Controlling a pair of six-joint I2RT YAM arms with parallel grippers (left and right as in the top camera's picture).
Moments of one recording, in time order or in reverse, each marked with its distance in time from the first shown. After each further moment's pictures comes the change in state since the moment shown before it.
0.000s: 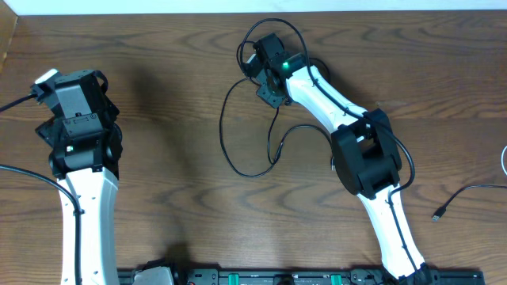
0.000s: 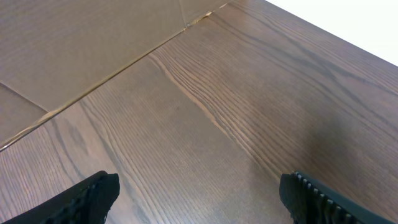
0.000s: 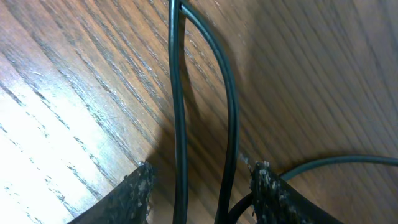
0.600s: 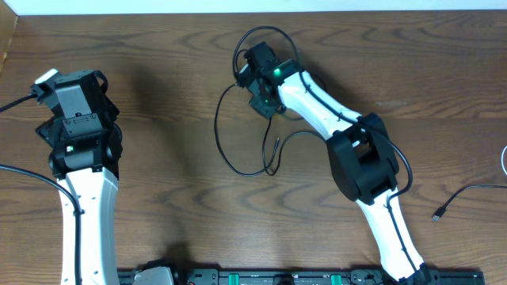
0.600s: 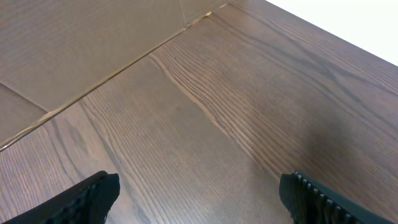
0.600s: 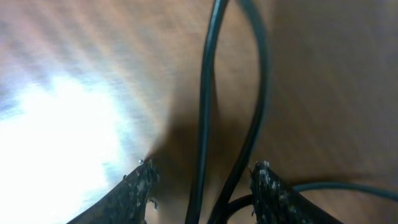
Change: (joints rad) left arm 0.000 0.000 0.000 0.000 0.000 0.000; right arm 0.061 -0.042 -0.041 -0.054 -0.055 0.063
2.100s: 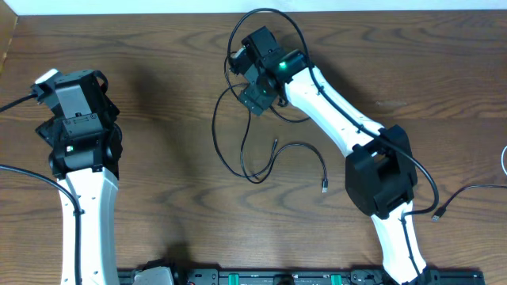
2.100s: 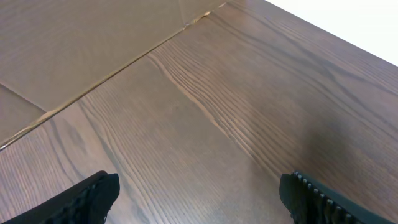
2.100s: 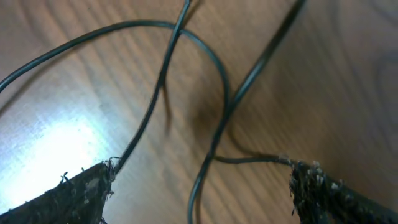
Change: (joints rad) left arm 0.000 0.000 0.000 0.000 0.007 0.000; right arm 0.008 -0.160 -0.007 -0.009 -0.020 0.031
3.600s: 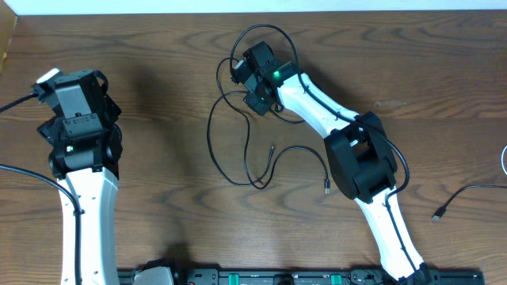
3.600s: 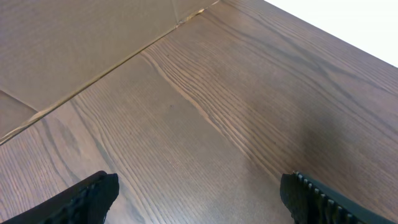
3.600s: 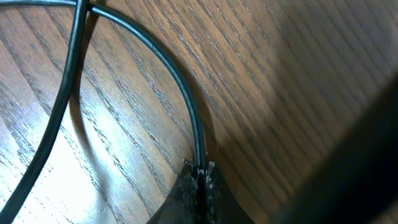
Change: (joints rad) left arm 0.000 0.000 0.000 -0.001 0.023 0.000; right arm -0.016 0.185 -0.003 0.145 -0.058 -0.002
